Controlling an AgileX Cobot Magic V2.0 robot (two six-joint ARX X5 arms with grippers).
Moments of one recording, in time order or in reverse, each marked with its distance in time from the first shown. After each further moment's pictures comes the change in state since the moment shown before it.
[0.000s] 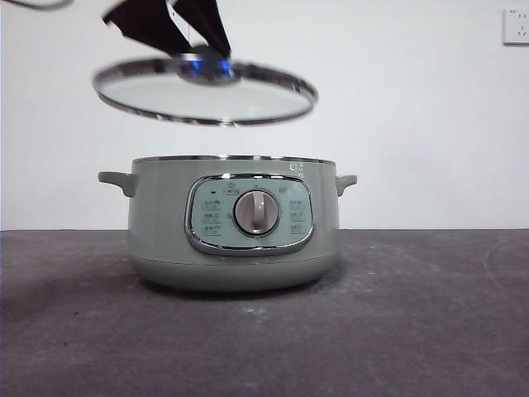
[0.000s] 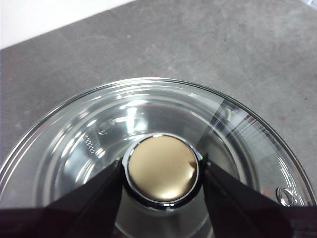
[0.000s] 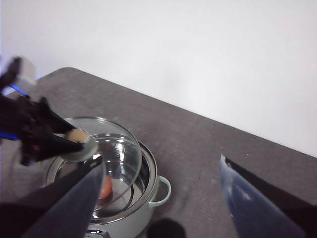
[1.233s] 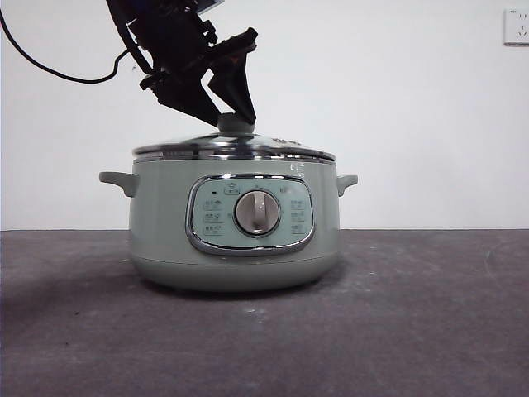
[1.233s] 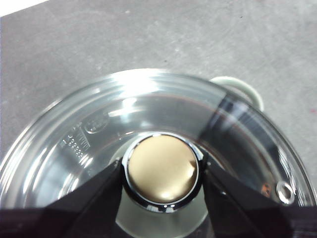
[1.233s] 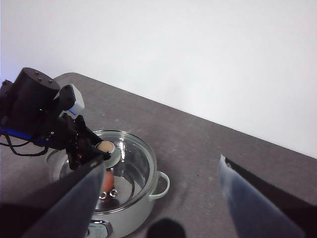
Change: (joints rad) left arm -0.017 0.180 0.000 0.124 -0.026 0.000; right arm 0.000 -0.078 0.000 -0.056 -0.004 0.000
